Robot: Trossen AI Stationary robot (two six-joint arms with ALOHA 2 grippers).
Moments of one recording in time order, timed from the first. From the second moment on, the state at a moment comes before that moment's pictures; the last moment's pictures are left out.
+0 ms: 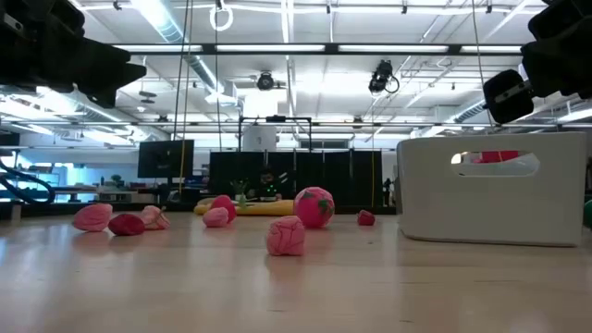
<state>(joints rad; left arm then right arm) -0.34 0.06 0.01 0.11 -0.39 -0.04 0.00 0.14 0.04 0.07 -0.43 0.24</state>
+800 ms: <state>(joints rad) -0.34 0.06 0.01 0.11 -0.39 -0.04 0.00 0.14 0.04 0.07 -0.43 0.24</state>
